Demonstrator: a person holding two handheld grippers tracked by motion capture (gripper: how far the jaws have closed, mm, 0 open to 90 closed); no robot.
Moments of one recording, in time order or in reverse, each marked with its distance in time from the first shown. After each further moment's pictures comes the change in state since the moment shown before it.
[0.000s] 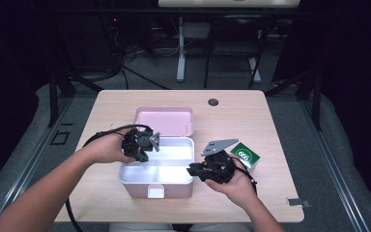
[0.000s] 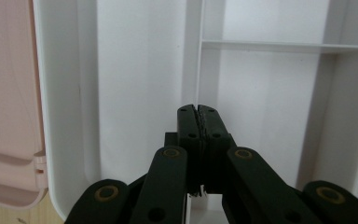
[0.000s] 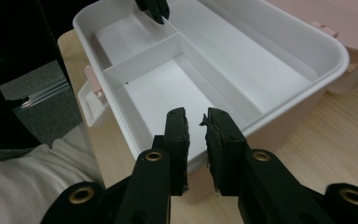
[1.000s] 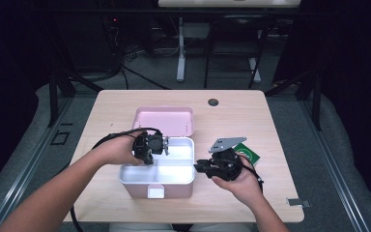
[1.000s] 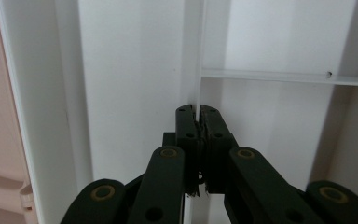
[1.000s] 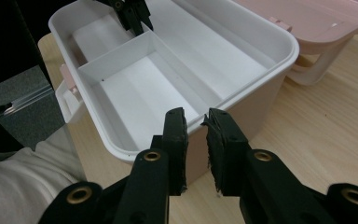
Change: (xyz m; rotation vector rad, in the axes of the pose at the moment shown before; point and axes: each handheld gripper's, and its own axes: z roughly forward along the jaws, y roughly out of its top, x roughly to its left) left arm -0.001 0.021 0.015 0.066 -0.003 0.023; right arm -0.011 -0.004 -0.012 -0.014 -0.051 0.020
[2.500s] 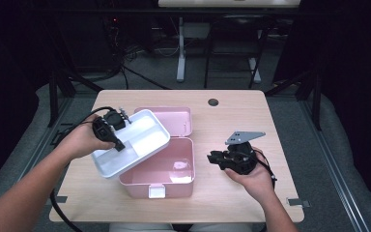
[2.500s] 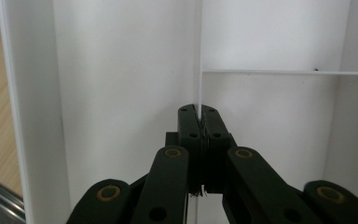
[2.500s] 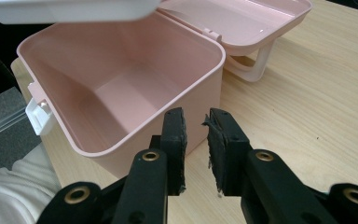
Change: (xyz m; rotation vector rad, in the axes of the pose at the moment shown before) left arm 0.026 -0.107 -0.049 -0.122 -0.020 -0.628; right arm -0.023 -0.003 -0.028 -0.056 -0.087 0.057
